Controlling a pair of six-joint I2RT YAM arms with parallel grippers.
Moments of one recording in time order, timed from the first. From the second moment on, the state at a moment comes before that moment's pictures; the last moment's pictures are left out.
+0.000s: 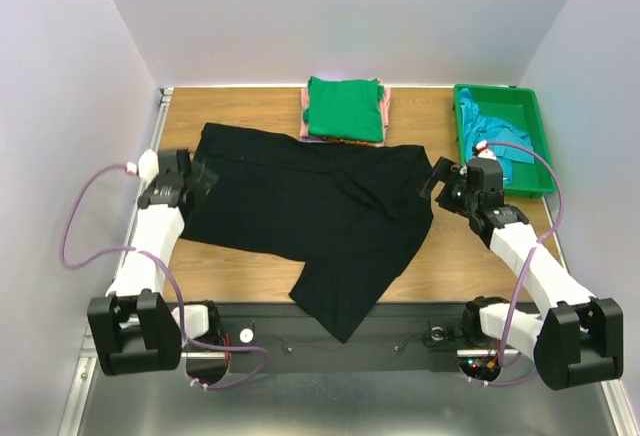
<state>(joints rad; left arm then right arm) 0.06 1.17 0.86 -0.54 -0.26 -0.85 0.14 1.06 0.66 -0.19 -0.03 0.58</state>
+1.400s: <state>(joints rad) 0.42 1.53 0.75 -0.21 -0.19 -0.80 1.55 1.62 0.93 -0.37 0.37 0.61</state>
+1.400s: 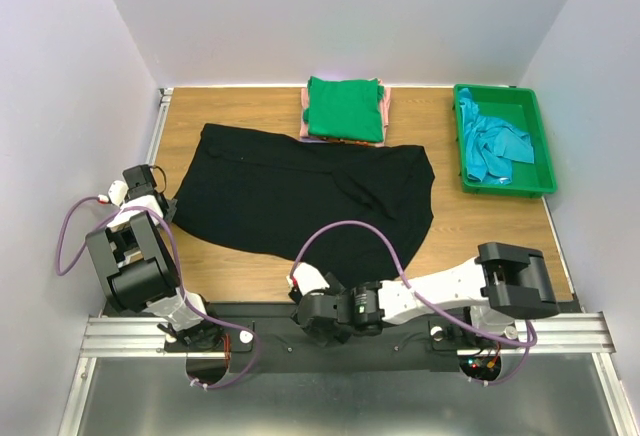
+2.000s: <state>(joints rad) 0.42 1.53 0.75 -0.21 -0.18 -0.78 1.56 1.70 0.98 -0.46 0.46 0.79</state>
